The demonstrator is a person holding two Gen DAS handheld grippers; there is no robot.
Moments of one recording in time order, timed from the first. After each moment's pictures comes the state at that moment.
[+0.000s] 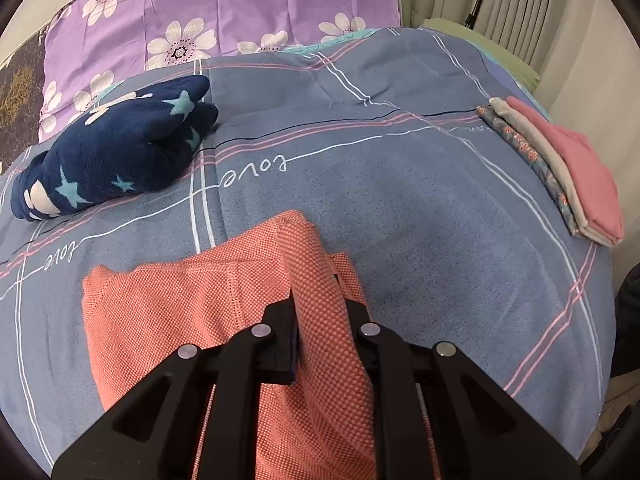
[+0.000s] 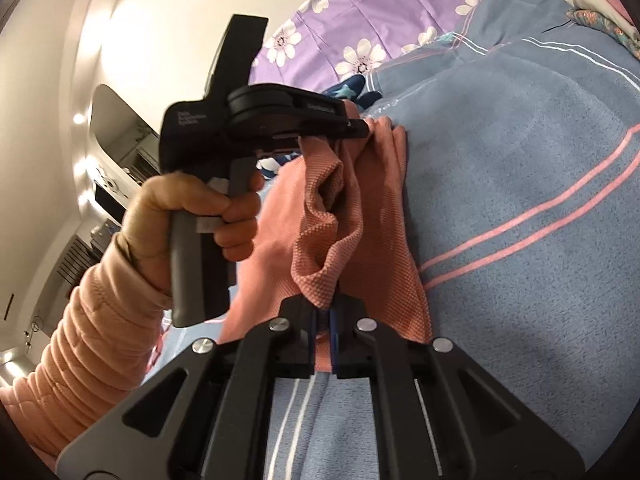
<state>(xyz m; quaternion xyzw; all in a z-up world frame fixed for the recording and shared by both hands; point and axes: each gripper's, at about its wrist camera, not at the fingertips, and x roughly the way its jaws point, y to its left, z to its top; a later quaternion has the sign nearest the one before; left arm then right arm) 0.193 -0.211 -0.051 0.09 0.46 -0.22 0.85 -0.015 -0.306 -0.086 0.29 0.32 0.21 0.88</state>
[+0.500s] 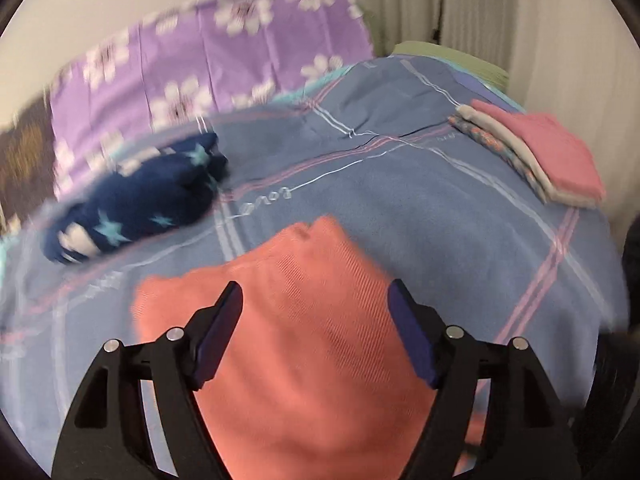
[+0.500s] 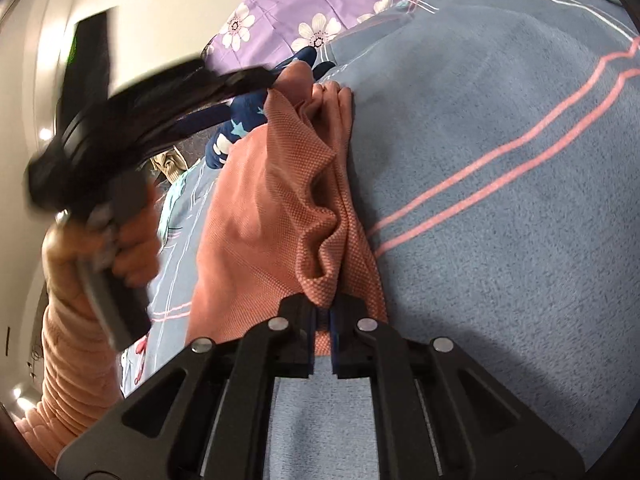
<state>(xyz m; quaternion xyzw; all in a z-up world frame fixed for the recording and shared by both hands) 0.117 -0.179 -0.019 0.17 0.36 -0.24 0.89 -0.006 -0.310 -0.110 0.31 0.38 0.16 0.85</state>
